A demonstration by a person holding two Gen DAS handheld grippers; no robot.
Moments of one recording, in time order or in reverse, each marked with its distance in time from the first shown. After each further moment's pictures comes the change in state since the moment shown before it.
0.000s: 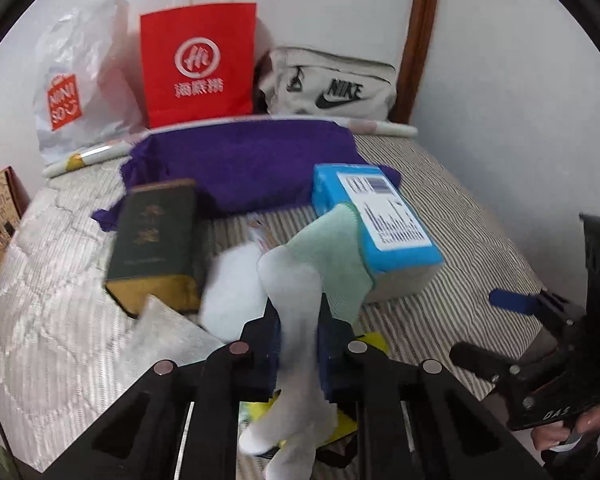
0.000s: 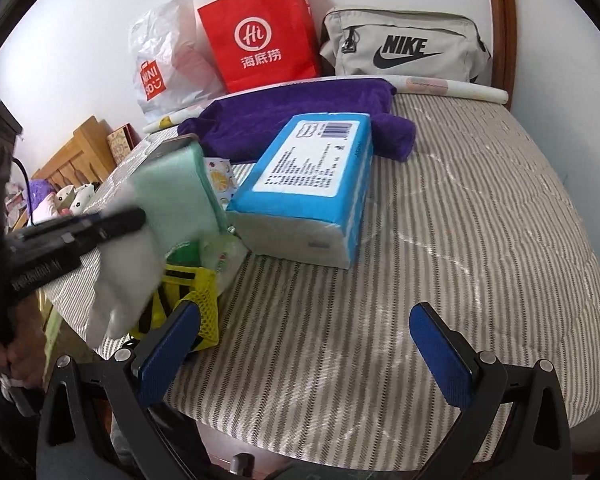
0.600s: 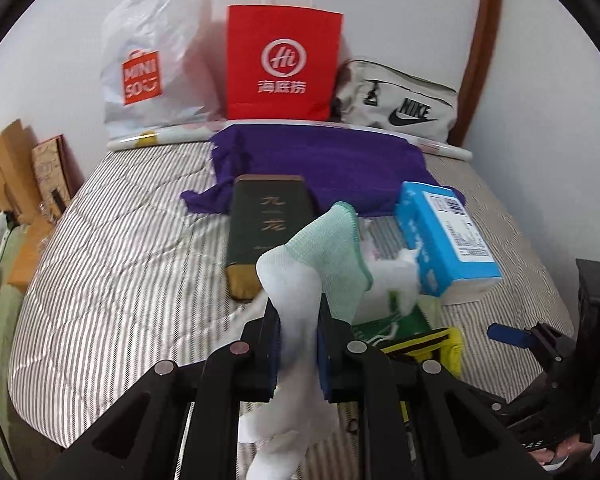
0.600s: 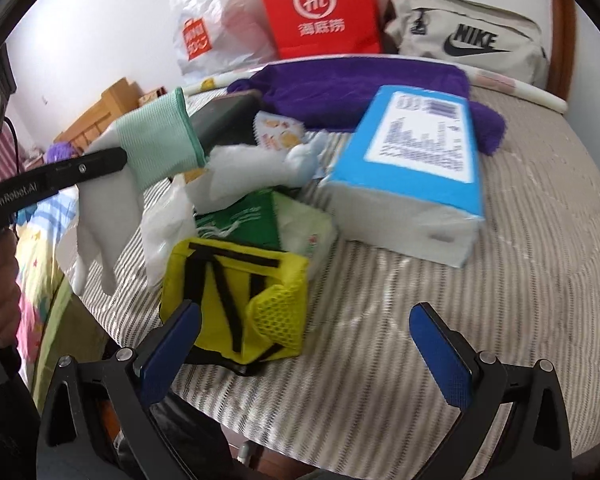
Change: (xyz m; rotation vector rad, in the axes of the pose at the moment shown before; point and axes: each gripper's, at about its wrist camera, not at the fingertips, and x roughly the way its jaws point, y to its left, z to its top) left arm -0.026 0.074 -0.011 -0.137 -0.005 0.112; right arm 0.041 0.058 -0.006 -0.107 0.078 0.075
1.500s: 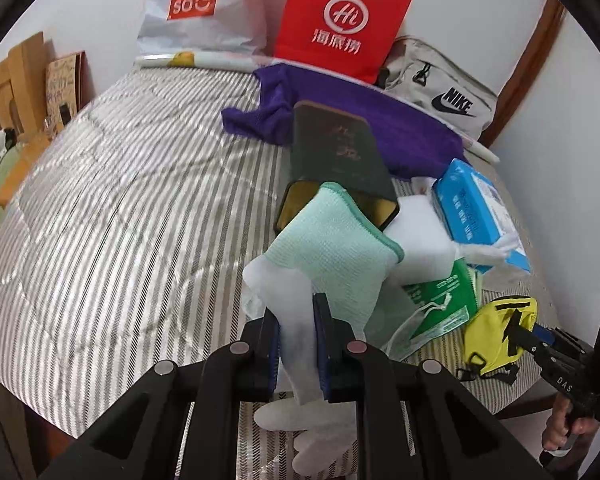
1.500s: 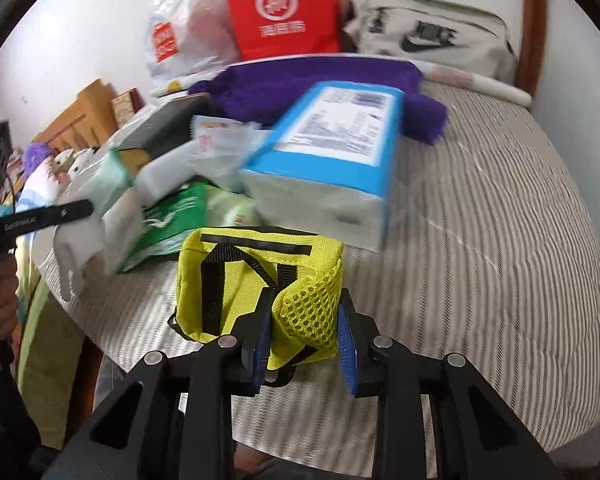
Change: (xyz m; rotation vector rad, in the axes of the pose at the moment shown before) left arm 0.037 0.048 -0.038 -0.191 0.125 -0.049; right arm -0.016 -0.049 -0.011 0.040 0.001 -0.100
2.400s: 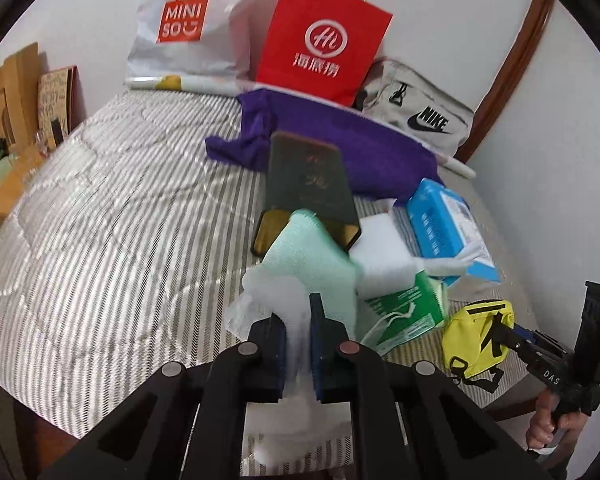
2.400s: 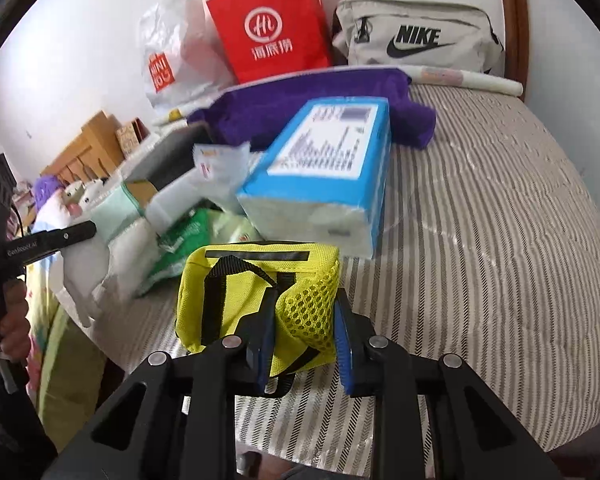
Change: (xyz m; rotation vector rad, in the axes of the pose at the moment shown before) left arm -0.032 -0.007 0.003 0.020 -0.085 -0.068; right arm -0.018 -0.008 0.002 0.064 -0.075 0.068
